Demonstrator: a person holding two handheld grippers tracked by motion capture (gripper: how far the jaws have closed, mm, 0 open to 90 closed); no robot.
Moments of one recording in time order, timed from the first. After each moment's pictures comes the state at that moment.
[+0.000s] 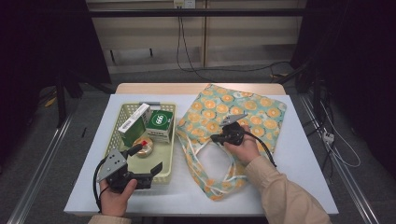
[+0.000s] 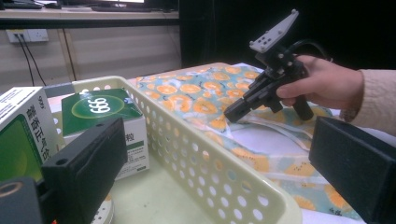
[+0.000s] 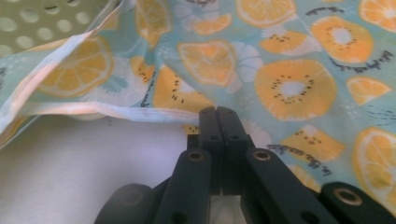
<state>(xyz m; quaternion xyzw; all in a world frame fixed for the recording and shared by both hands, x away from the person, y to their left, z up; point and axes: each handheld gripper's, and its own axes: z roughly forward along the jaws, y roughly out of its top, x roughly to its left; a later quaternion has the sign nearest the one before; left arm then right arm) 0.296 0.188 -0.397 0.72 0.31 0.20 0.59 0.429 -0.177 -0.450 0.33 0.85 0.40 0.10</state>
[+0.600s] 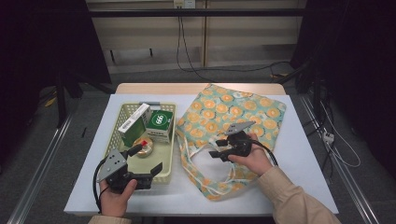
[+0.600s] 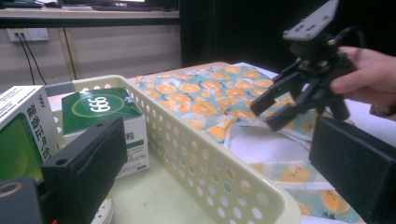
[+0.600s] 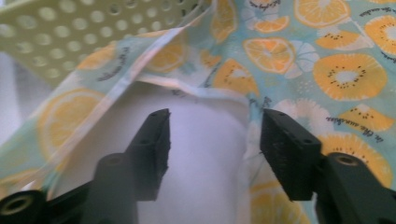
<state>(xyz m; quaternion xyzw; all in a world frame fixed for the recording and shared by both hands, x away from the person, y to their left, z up) 0.295 0.188 -0.396 0.72 0.31 0.20 0.59 0.381 -0.184 -0.426 0.31 0.85 0.42 0.06</state>
